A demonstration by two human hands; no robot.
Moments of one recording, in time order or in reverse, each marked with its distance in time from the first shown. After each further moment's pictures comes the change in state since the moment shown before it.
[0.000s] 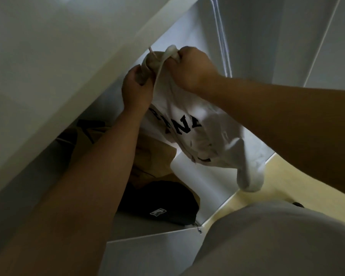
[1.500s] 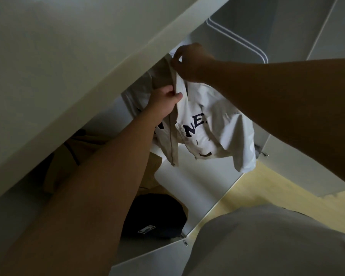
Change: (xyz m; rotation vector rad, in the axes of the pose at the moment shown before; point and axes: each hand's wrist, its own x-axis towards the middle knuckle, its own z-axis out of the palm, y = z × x) left_hand 0.013 -0.019 0.079 -0.109 -0.498 -0.226; right_hand 0.070 0.025 -0.004 -0.547 -0.058 -0.037
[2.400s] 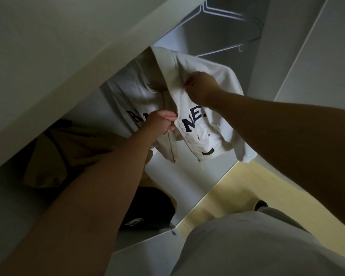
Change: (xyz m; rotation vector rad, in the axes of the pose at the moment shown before) left_hand -0.039 -0.043 0.031 -0.038 -0.176 -0.245; right_hand -0.052 0.048 0.046 0.253 -0.080 0.226
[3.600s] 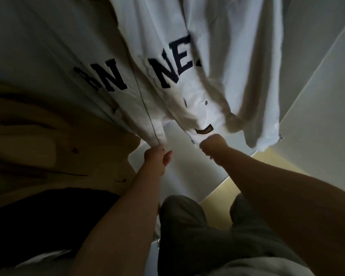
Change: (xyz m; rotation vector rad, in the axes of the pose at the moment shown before) left_hand 0.139 -0.277 0.178 -0.917 0.417 -0.595; right_hand -0.040 0.276 0.278 0.359 -0.350 0.607
